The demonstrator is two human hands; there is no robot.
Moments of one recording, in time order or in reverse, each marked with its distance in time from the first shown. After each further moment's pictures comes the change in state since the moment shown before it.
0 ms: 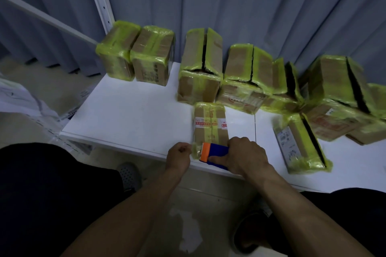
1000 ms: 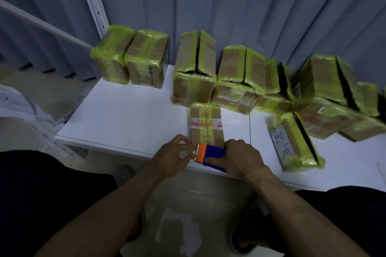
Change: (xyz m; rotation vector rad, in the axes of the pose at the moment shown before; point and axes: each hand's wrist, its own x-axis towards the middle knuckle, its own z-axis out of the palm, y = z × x) left_hand 0.014 -0.003 -0.037 0.577 -0.300 0.804; right_hand -0.001 0.013 0.009 0.117 -0.028 -0.030
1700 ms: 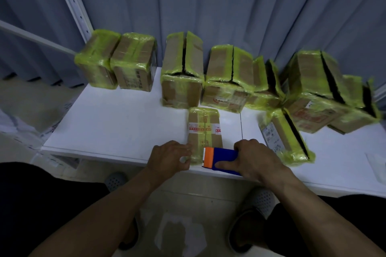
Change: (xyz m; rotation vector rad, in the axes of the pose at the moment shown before) left_hand 0.009 0.012 0.005 0.375 0.070 0.182; right_hand -0.017 0.046 -0.022 -0.063 0.018 0.016
